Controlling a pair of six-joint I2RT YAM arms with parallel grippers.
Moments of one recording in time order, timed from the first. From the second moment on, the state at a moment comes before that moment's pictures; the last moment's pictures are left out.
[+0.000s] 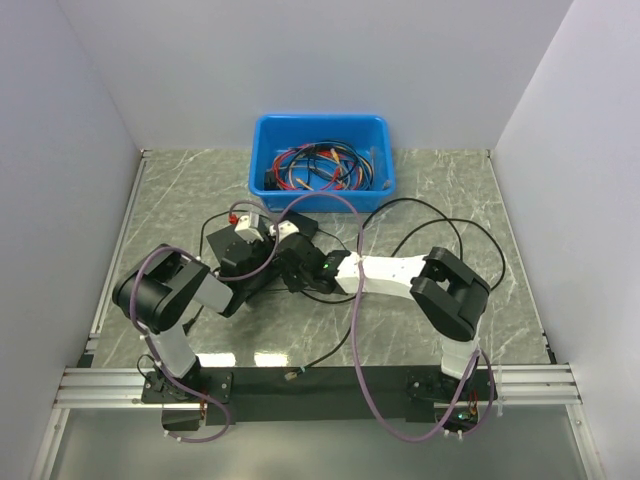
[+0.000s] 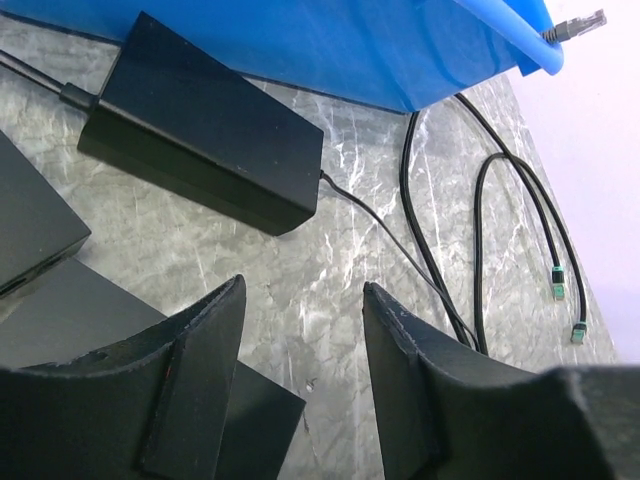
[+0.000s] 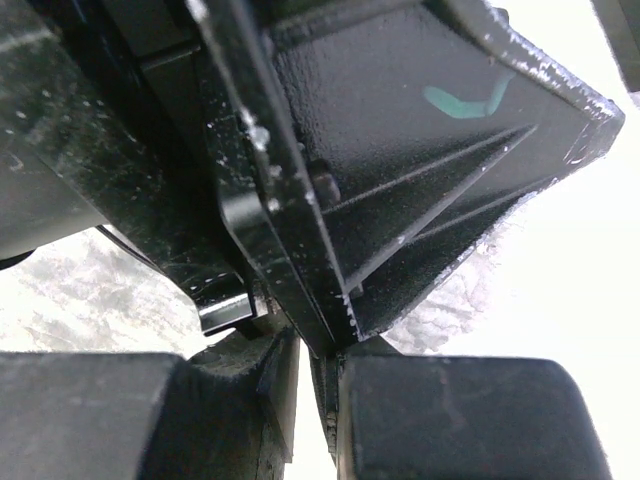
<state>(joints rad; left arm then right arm) -0.51 1.75 0.39 1.14 0.07 -0.73 1.00 1.85 1.18 -0.13 0.16 0.36</state>
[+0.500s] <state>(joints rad) -0.55 1.66 0.43 0.89 0.09 -0.84 0.99 1.74 0.94 0.16 0.21 0.36</state>
